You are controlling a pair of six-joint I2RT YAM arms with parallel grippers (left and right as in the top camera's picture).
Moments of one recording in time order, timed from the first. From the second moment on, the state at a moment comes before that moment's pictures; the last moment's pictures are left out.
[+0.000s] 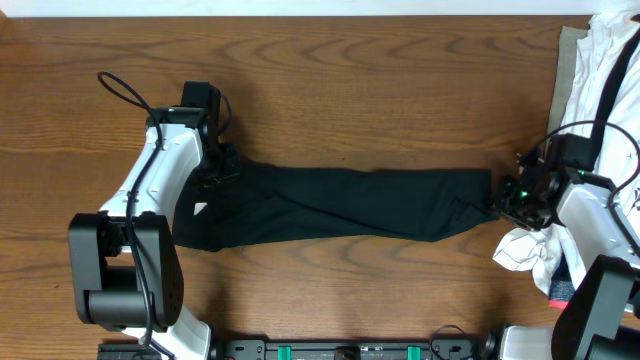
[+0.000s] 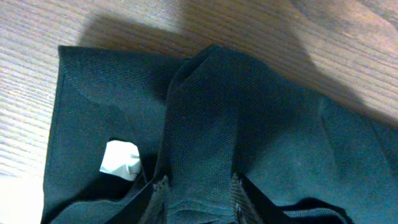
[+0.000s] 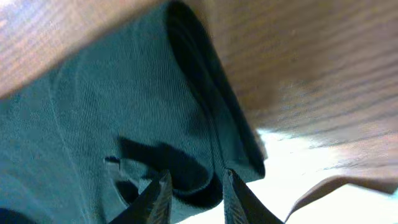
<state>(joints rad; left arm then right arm) -0.05 1.78 1.24 -0.96 -0.01 -0.38 -0.29 1.56 0.85 -0.69 -0.29 0.19</state>
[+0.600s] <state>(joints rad) -0.05 1.78 1.24 -0.96 -0.01 -0.38 -0.30 1.56 0.74 -0.47 -0.28 0.22</state>
